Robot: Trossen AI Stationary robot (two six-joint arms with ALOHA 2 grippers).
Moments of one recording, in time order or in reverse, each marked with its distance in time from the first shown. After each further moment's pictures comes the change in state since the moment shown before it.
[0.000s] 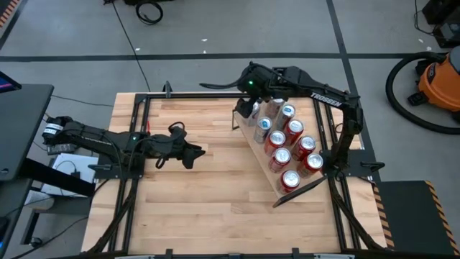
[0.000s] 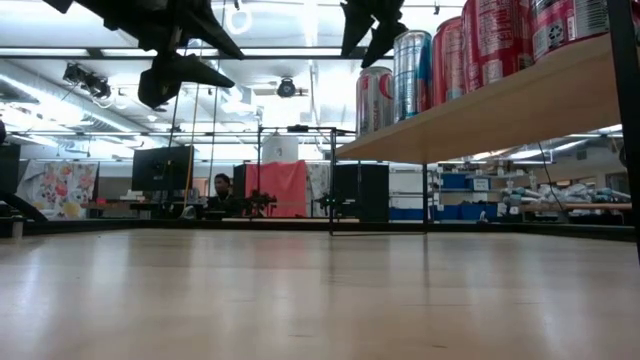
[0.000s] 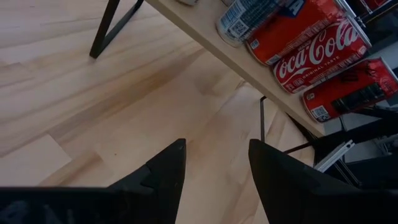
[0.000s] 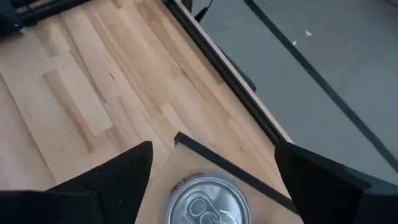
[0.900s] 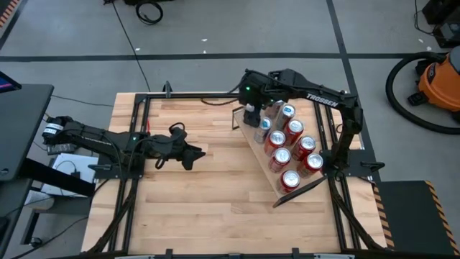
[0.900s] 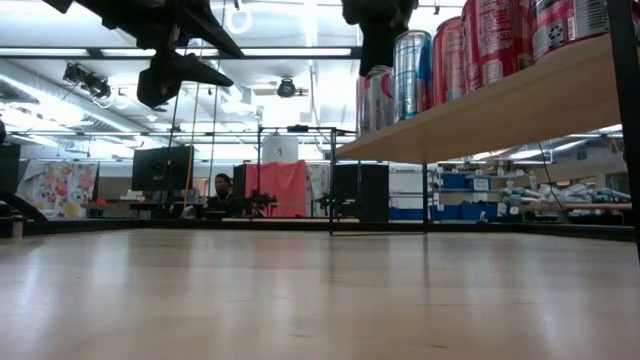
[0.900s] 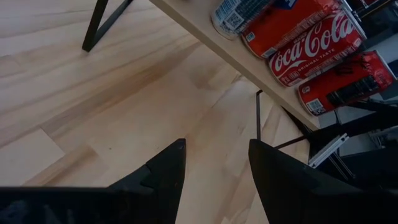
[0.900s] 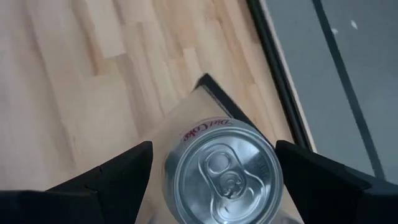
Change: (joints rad) left arm -0.003 0.000 0.000 -0.001 0.025 -0.004; right arm -0.009 0.002 -0.080 -0.090 -0.142 -0.231
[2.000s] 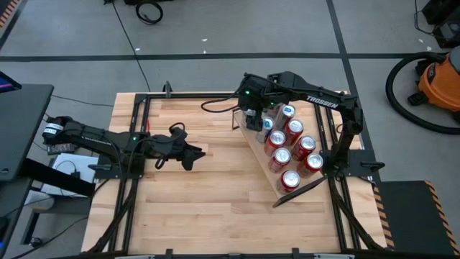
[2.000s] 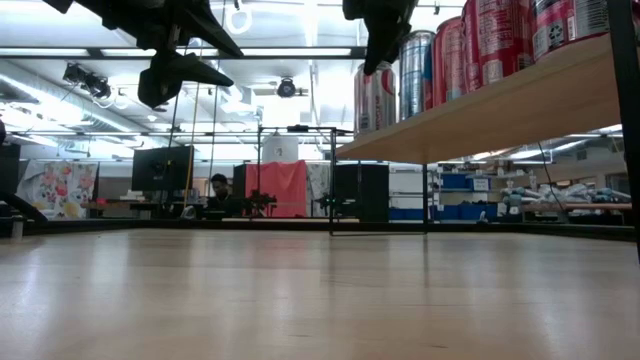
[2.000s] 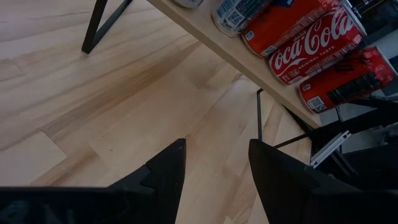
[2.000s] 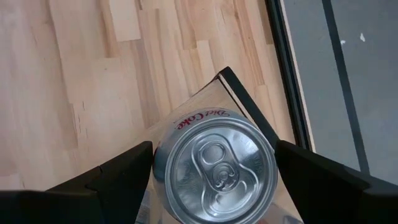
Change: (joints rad) left arm 0.000 0.000 0.000 0.000 0.003 0.016; right arm 0.028 0.000 0.000 -0.027 -0.001 -0.092
